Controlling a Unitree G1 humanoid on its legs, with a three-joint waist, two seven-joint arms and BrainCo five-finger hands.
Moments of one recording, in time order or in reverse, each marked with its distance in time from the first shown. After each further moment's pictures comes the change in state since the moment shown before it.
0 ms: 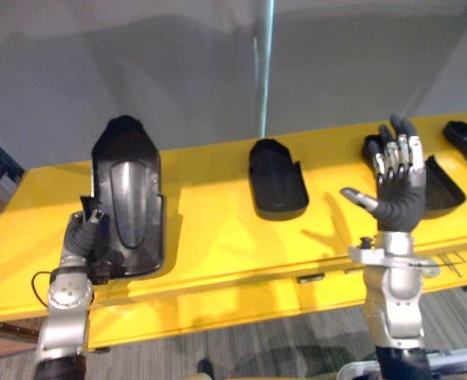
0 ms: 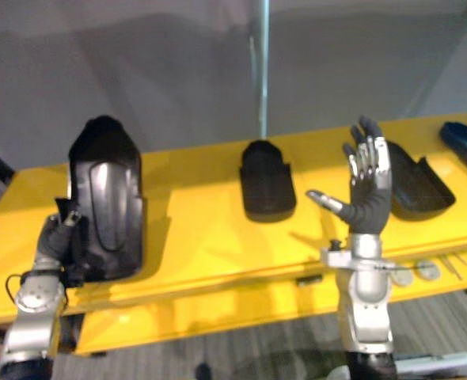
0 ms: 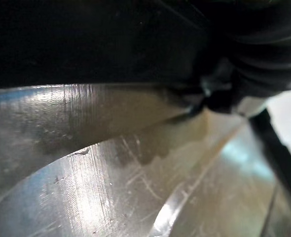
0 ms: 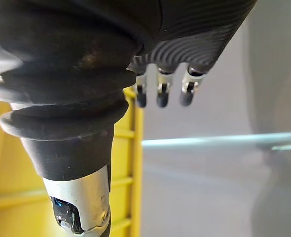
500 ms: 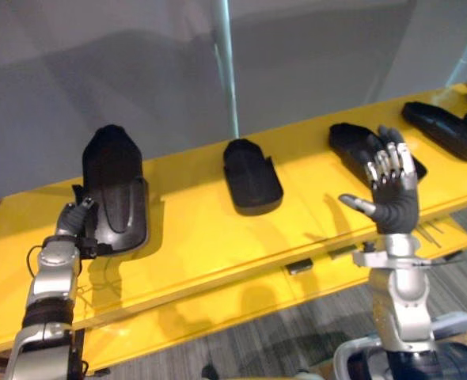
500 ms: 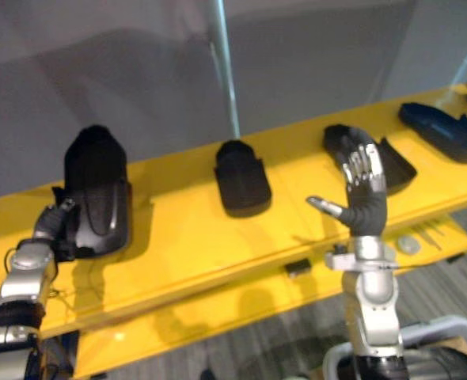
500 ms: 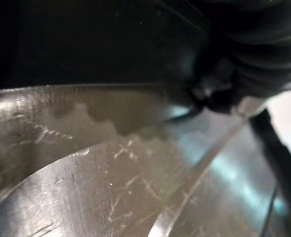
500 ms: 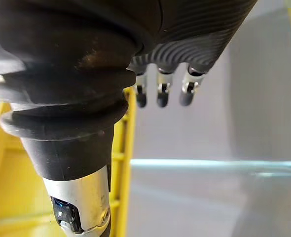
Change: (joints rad) left arm -0.355 0.170 -0.111 0.581 -0.153 0.087 -0.058; right arm 0.026 -0.075 0.015 0.014 0.065 0.069 0.024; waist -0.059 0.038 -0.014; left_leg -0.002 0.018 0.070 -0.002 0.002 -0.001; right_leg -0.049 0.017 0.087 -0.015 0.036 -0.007
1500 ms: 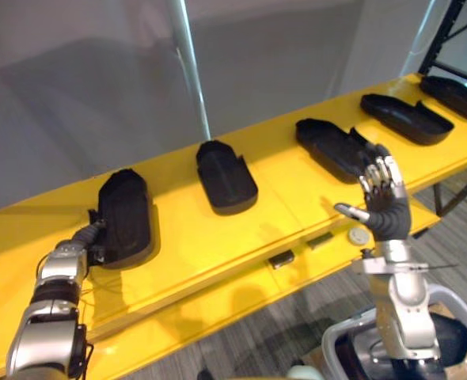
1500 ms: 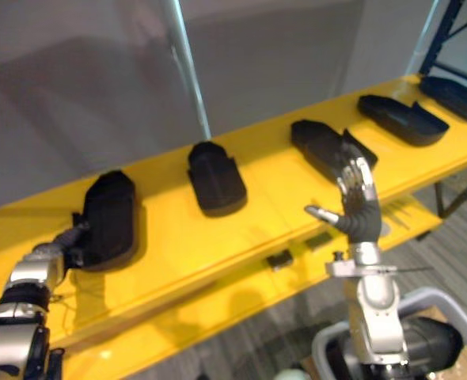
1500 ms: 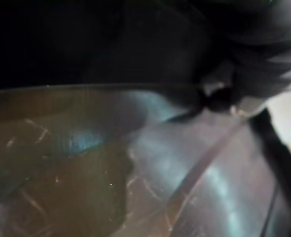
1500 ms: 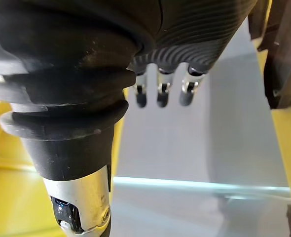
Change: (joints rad) left arm -0.130 0.021 -0.097 0.212 -0.033 0.222 -0.054; right arm 0.044 -0.007 0.003 -0.001 0.022 0.047 0.017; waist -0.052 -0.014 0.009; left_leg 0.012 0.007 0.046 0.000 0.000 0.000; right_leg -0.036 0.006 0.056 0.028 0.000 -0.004
